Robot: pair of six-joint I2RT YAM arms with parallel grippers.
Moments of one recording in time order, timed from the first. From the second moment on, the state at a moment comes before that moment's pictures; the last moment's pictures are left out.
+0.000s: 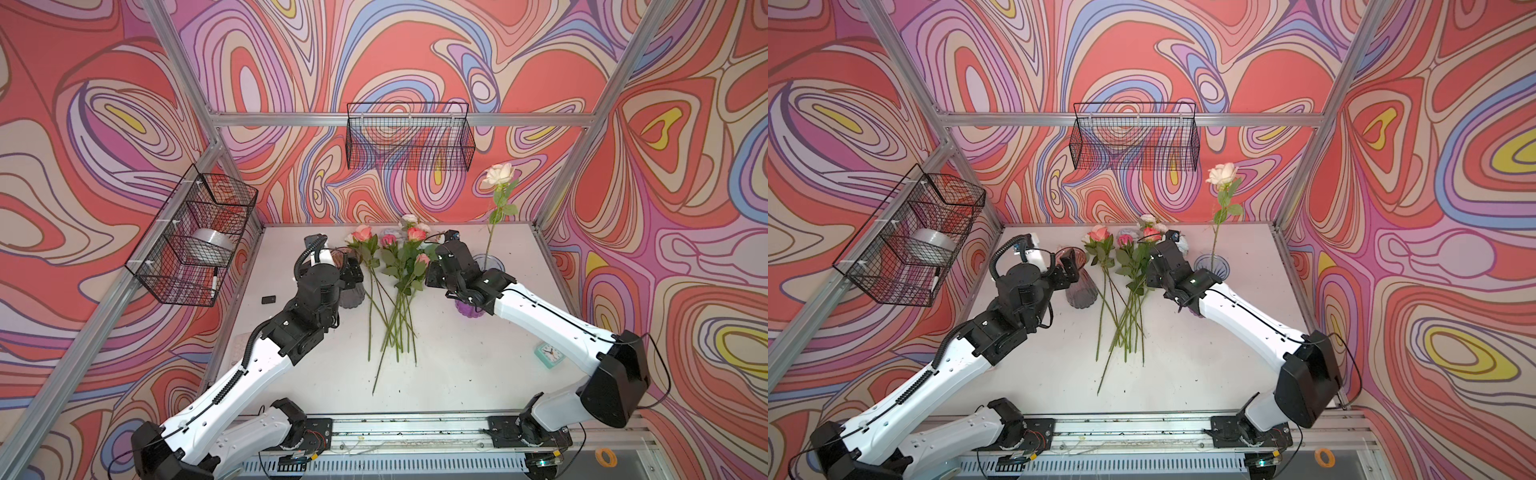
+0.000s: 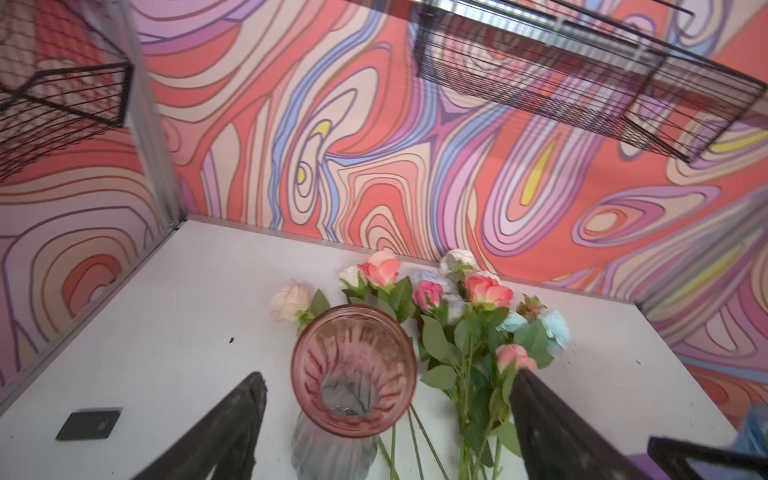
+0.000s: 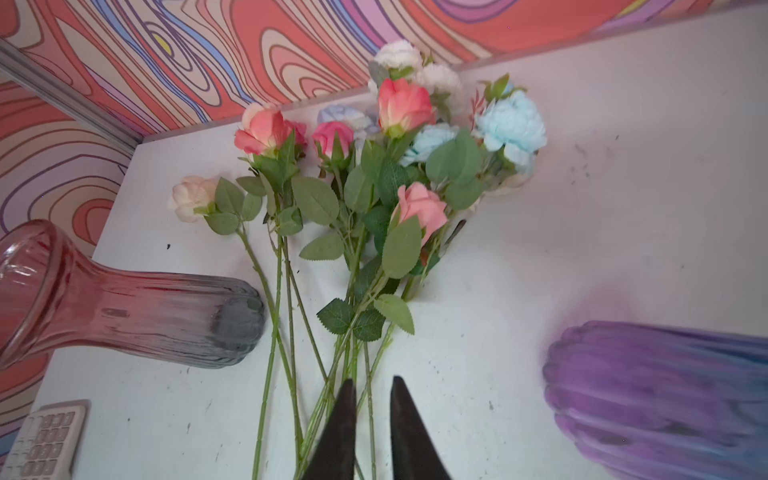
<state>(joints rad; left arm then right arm) -0.61 0.99 0.94 -0.17 -0.62 -0.41 0.66 1.51 1.28 -0.48 0.26 0.64</state>
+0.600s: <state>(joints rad) -0.56 0.95 0.91 -0.16 -0.59 -0.47 0.66 1.90 1.34 -0.37 0.11 0.89</state>
